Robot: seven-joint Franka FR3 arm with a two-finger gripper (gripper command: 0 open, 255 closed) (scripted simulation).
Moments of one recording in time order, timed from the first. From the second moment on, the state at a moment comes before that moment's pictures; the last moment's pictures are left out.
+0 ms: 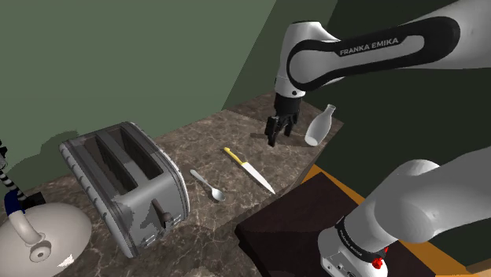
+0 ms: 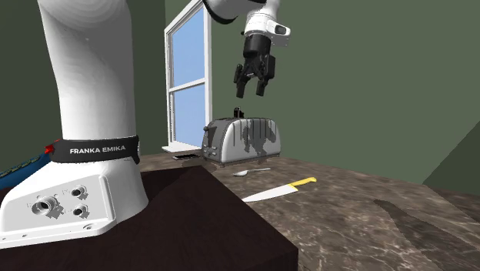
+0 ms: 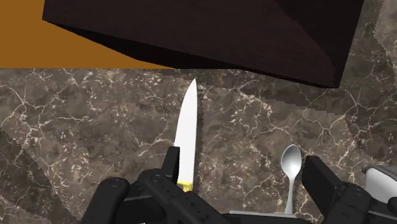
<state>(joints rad) 0.07 -0.41 0.09 -2.57 0.06 1.96 -0.04</state>
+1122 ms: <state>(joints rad) 0.16 0.22 0.19 -2.36 0.14 2.42 0.02</state>
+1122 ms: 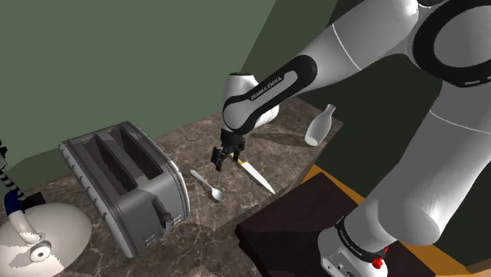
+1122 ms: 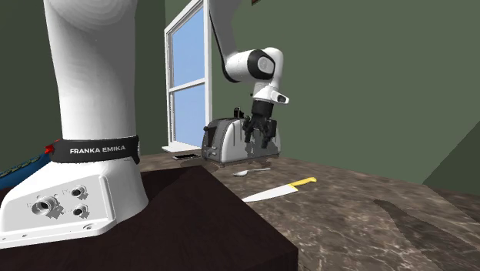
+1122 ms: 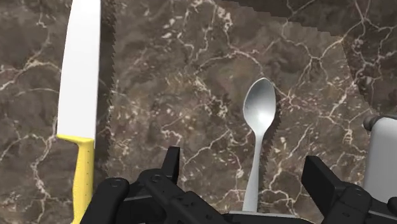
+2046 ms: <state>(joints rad) 0.22 0.58 0.20 -2.13 0.12 2.58 0.05</state>
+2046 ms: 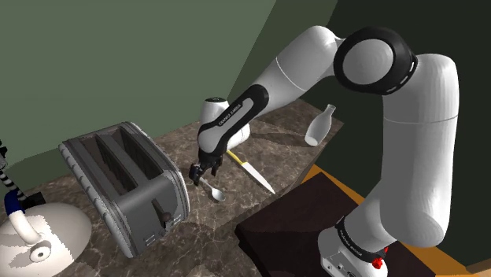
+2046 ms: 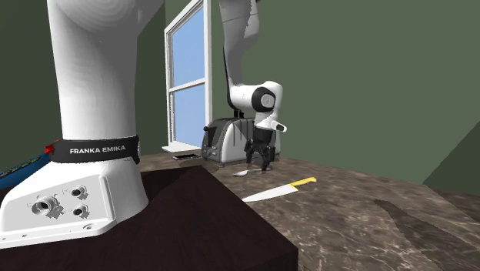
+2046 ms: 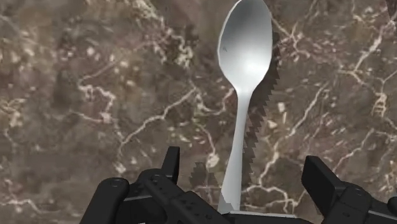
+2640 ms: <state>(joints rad) 0.23 0.60 0.19 -2.12 0.12 2.59 0.05</state>
